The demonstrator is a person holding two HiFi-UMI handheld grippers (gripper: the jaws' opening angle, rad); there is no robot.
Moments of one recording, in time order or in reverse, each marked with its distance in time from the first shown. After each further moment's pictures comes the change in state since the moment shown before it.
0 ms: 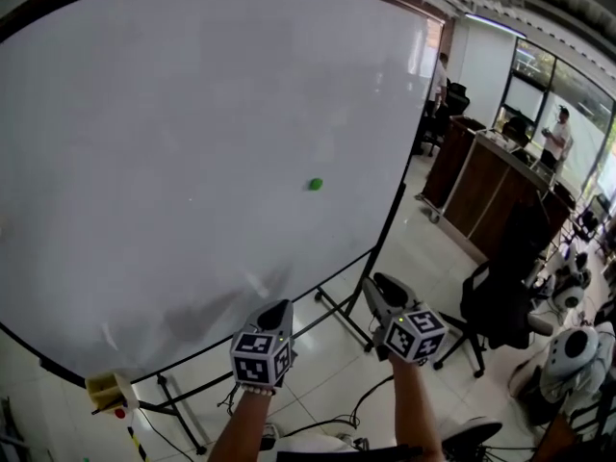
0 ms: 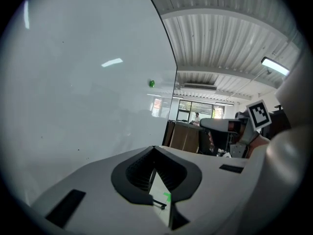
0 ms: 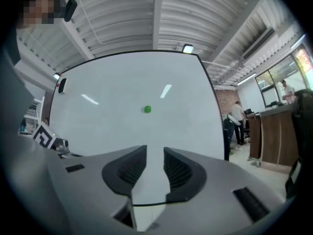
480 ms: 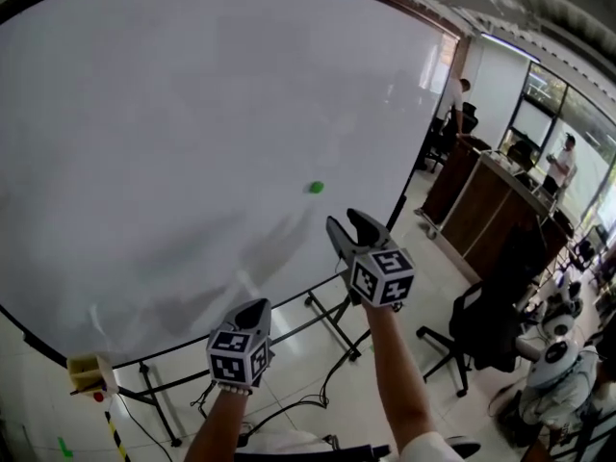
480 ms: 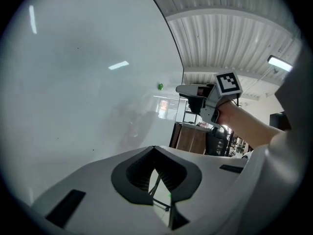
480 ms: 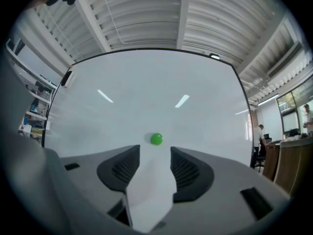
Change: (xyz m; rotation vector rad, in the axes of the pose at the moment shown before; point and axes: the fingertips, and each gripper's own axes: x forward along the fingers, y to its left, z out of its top) left arm -0.011 0.020 0.005 -0.019 -0.025 0.081; right arm 0.112 0.031 0.107 -0.222 -0.090 0.112
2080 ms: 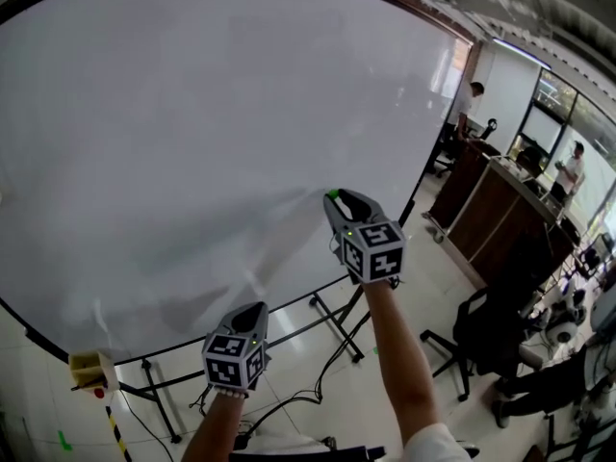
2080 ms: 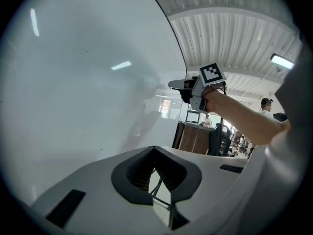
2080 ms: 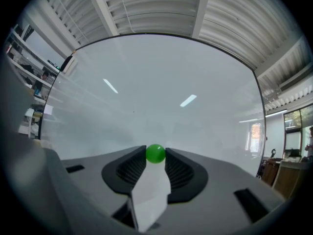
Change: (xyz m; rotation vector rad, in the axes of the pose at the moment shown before) left arm -0.011 0.017 -0.004 -0.012 0.002 0.032; right arm 0.054 0.010 0.022 -0.146 0.067 0.014
